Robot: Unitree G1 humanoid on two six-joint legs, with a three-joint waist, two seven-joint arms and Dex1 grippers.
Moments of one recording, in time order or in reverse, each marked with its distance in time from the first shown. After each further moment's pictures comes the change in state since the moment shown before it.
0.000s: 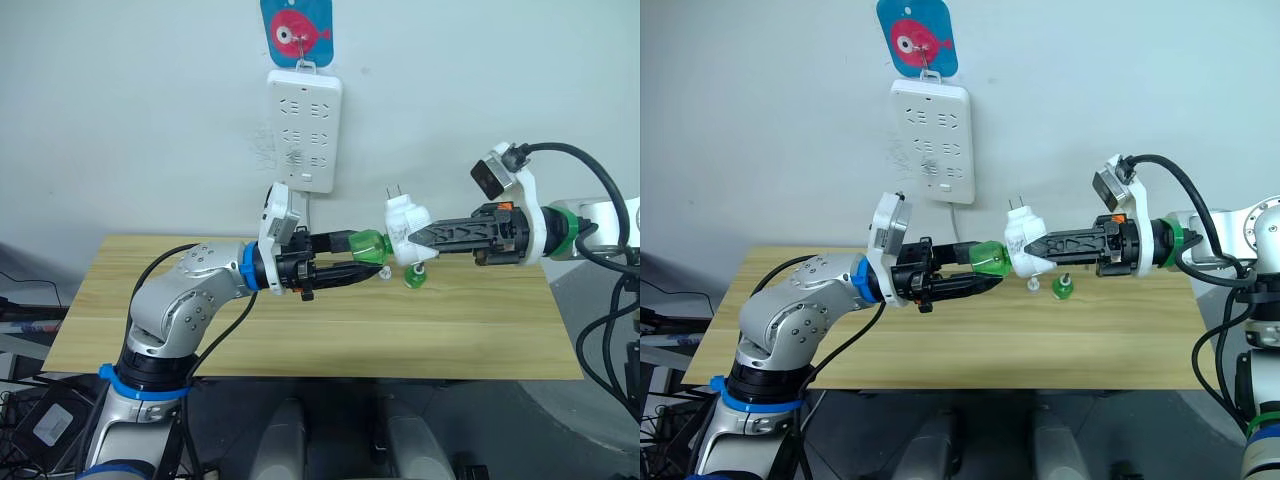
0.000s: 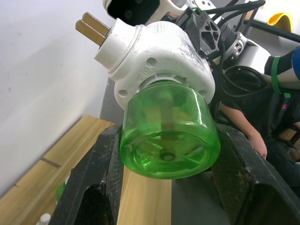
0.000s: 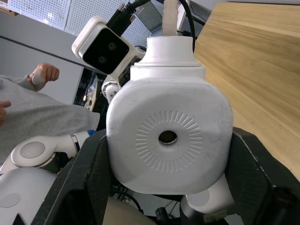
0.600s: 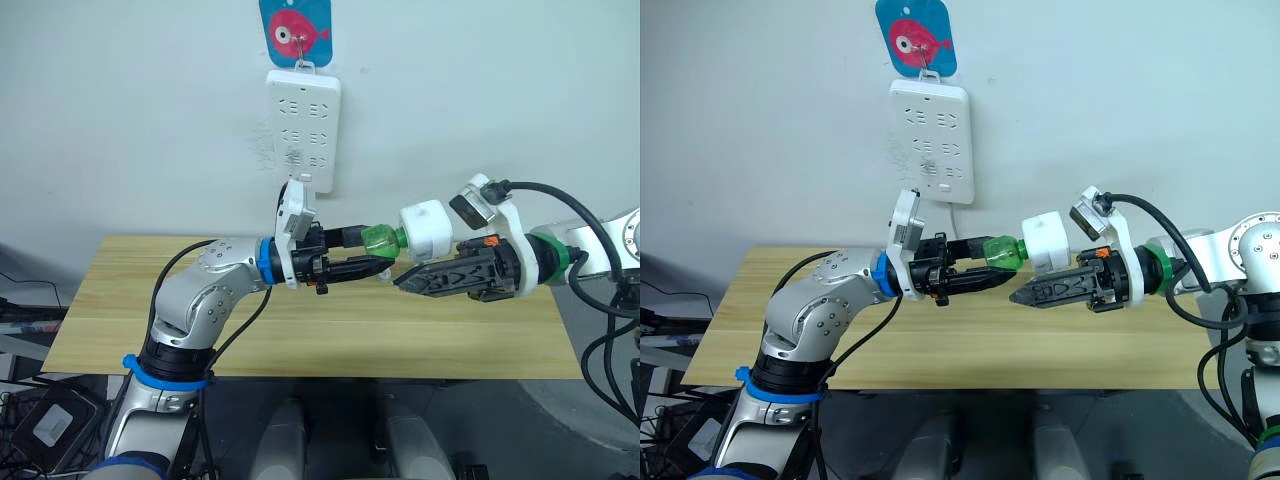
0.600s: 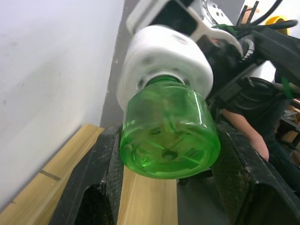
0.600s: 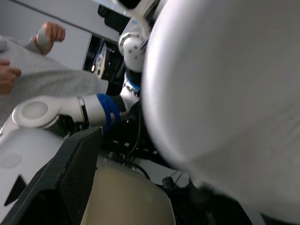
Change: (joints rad) left arm -0.043 -0.045 -0.036 0.069 0.052 -0.056 -0.008; right arm 0.072 -0.027 0.076 -0.198 0.050 -0.008 0.053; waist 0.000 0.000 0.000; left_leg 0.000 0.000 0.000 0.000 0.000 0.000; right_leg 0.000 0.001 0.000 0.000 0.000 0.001
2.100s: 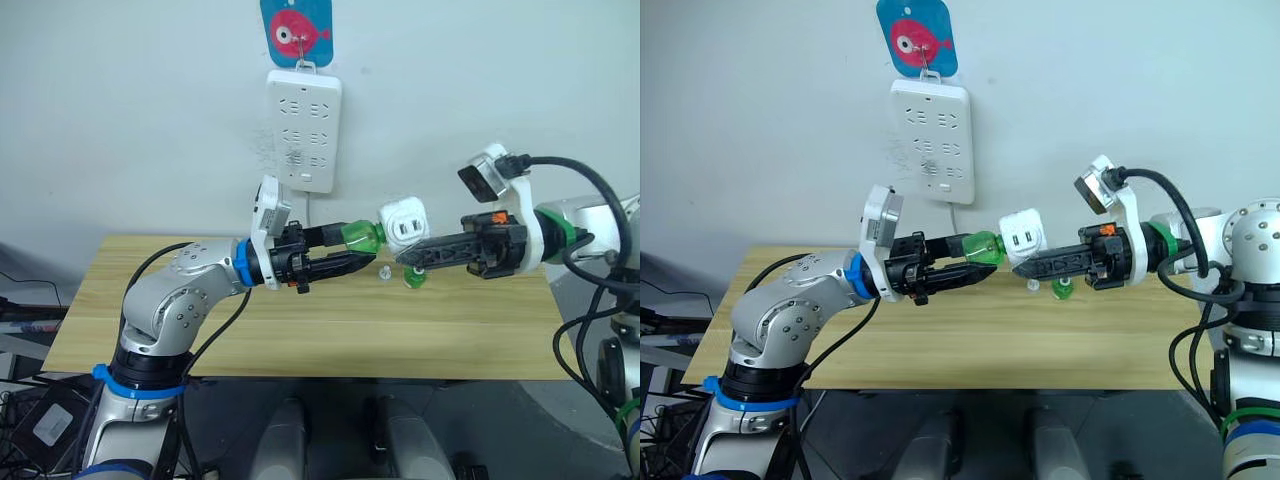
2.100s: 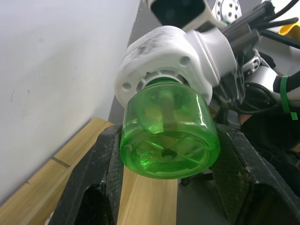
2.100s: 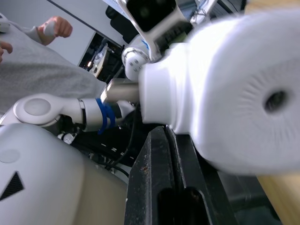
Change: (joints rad) left arm 0.042 0.078 0.073 -0.065 -0.102 0.081 0.059; right arm -0.098 0.139 -0.193 -0.010 -0.481 0.090 0.350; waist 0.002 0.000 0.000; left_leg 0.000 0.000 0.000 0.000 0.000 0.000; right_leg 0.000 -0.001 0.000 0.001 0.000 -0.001
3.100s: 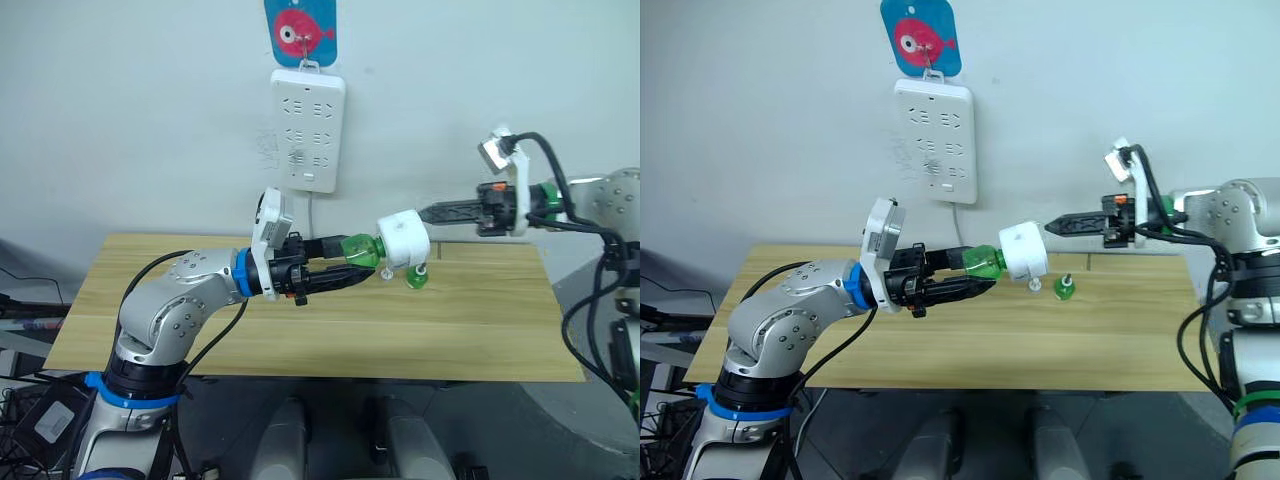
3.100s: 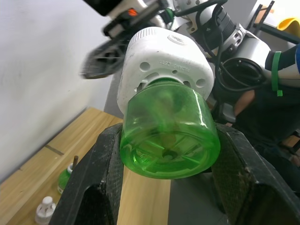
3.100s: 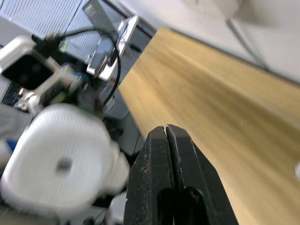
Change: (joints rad) left arm 0.041 0.038 -0.013 -0.039 -0.025 0.013 -0.004; right arm -0.088 -0.093 0.195 0.282 -0.519 -0.259 0.355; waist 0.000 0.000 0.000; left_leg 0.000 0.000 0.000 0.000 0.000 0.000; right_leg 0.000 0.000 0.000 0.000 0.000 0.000
